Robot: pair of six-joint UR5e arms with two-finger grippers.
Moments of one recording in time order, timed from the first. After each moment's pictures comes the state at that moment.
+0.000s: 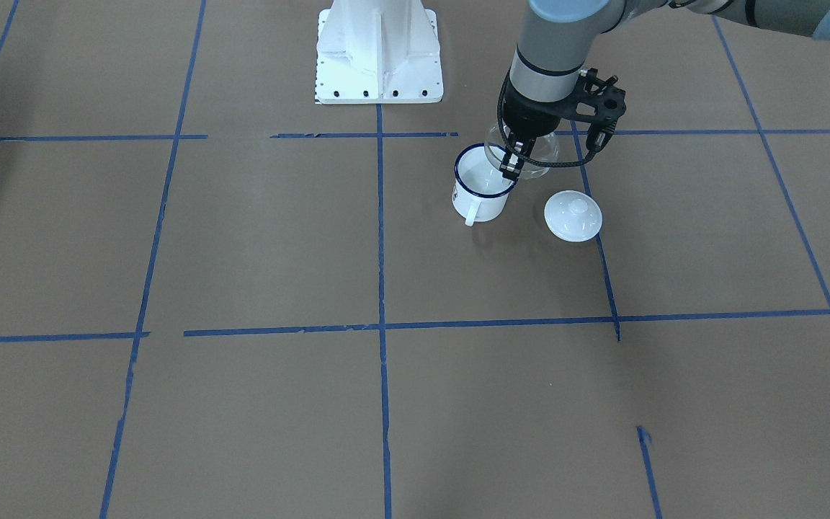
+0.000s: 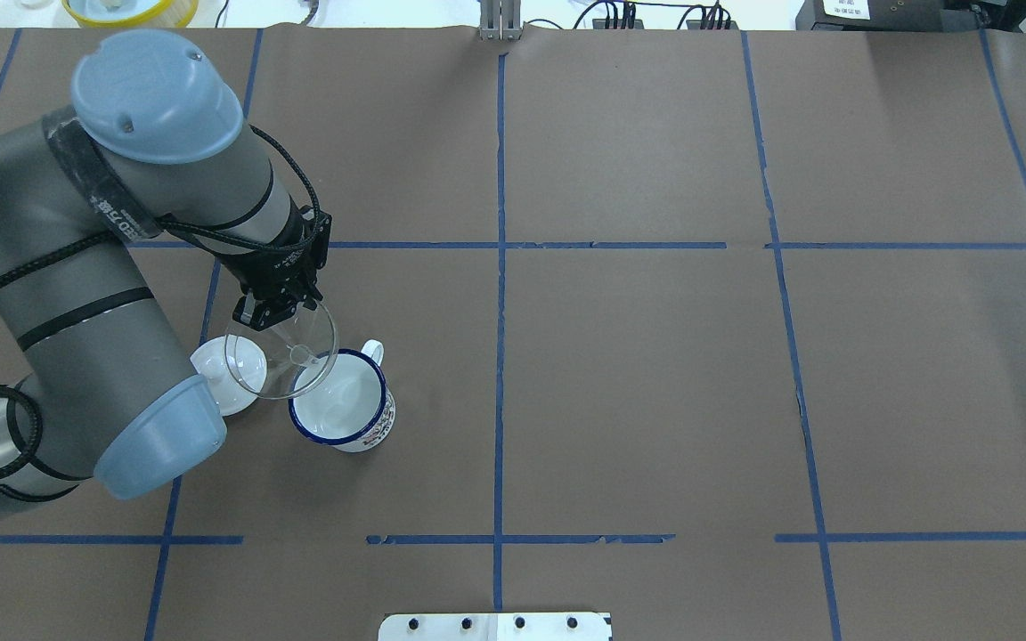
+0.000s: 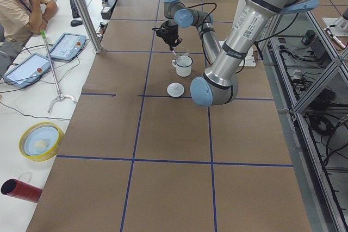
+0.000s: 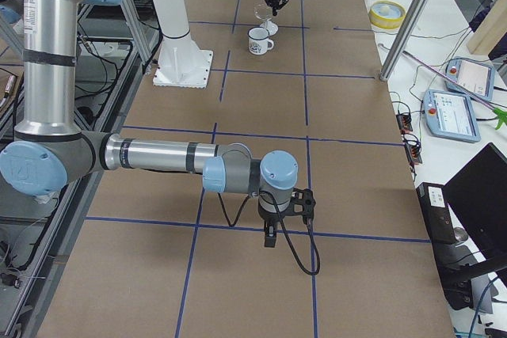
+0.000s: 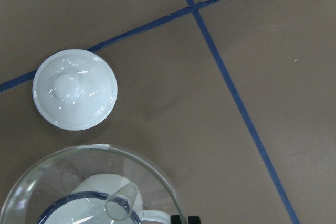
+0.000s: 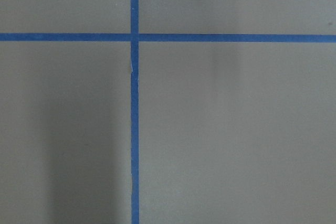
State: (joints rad) left arm -0.69 -2.19 -2.00 -1.21 -2.01 -2.18; right arm 1.57 -1.68 1.66 -1.57 2.29 0.01
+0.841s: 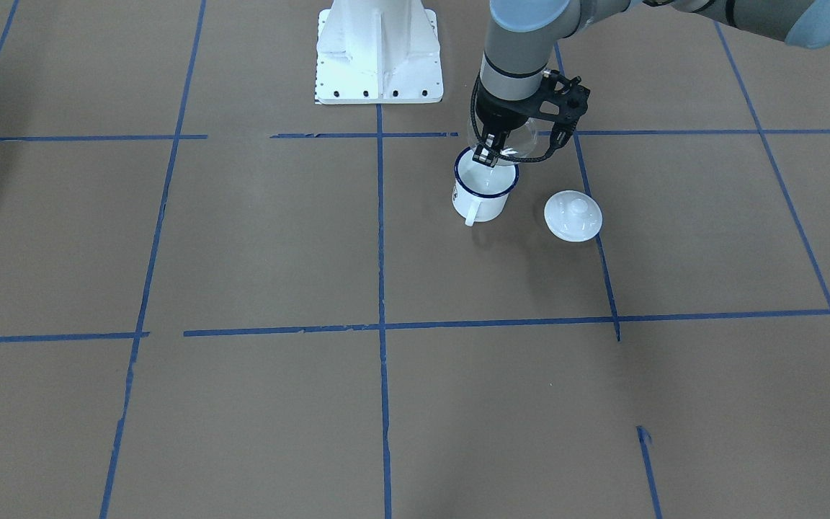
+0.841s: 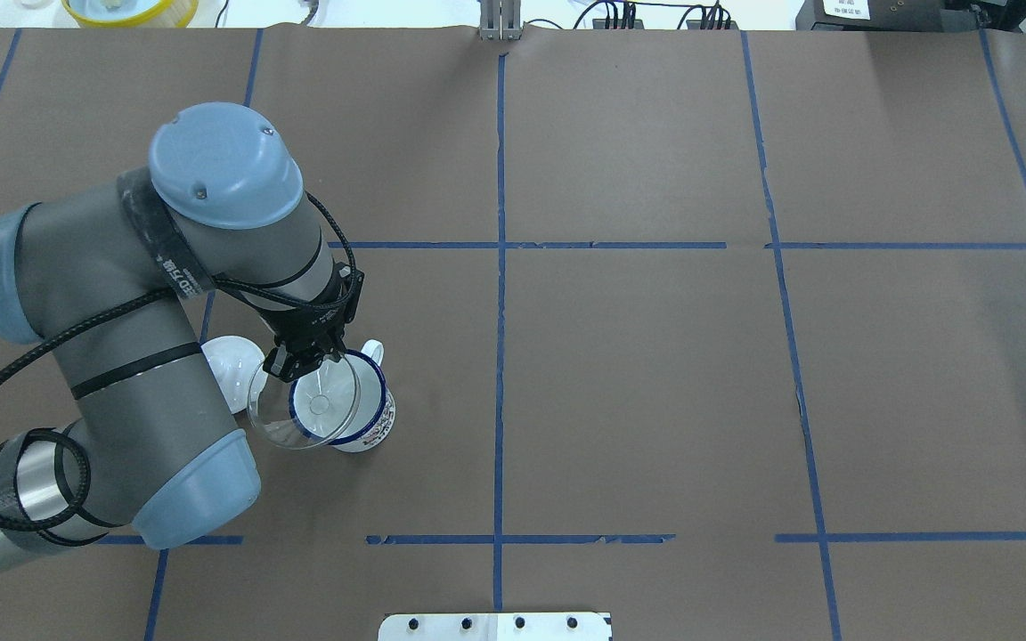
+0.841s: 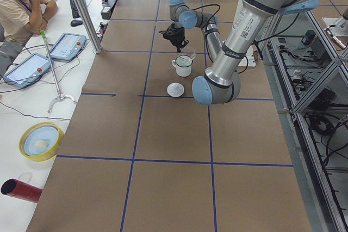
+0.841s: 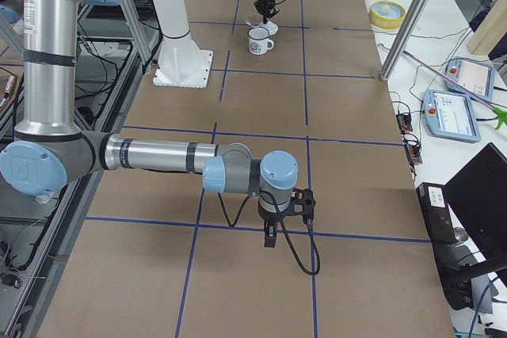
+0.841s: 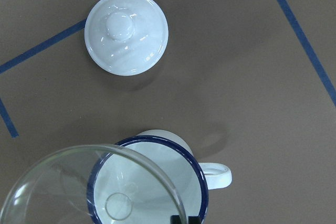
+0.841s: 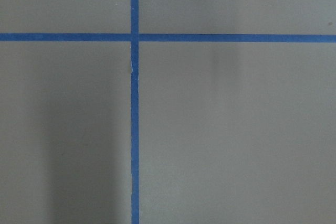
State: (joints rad) left arm -0.60 -2.19 -1.95 -1.22 -2.00 -2.18; right arm 1.57 -1.68 1.66 -1.57 2.29 0.01
